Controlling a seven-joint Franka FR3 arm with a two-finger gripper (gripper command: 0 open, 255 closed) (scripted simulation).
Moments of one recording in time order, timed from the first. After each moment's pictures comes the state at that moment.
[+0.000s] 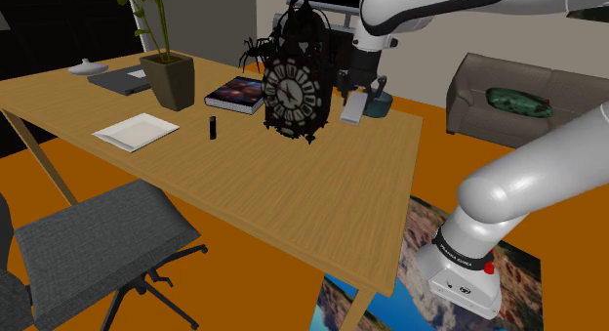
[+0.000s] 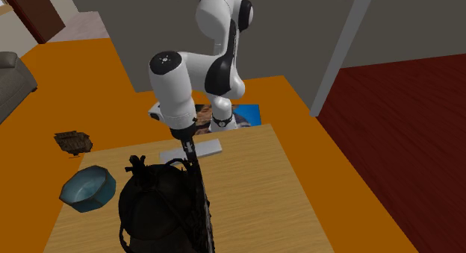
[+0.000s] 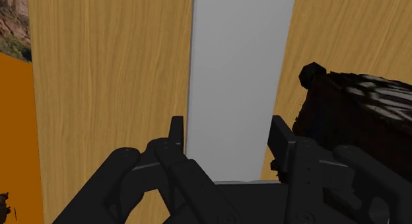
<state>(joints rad) -0.40 -0.41 0.18 -2.30 0.06 1.88 0.92</state>
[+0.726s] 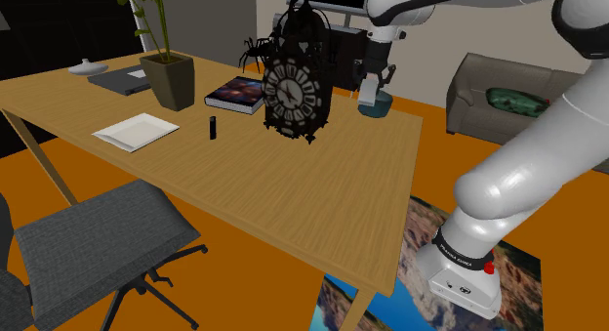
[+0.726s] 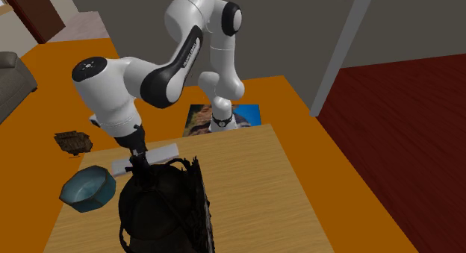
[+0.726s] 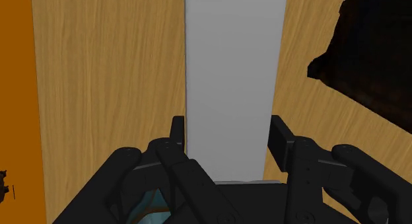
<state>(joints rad) -0.50 -0.17 0.03 -2.07 -0.01 1.89 0.71</state>
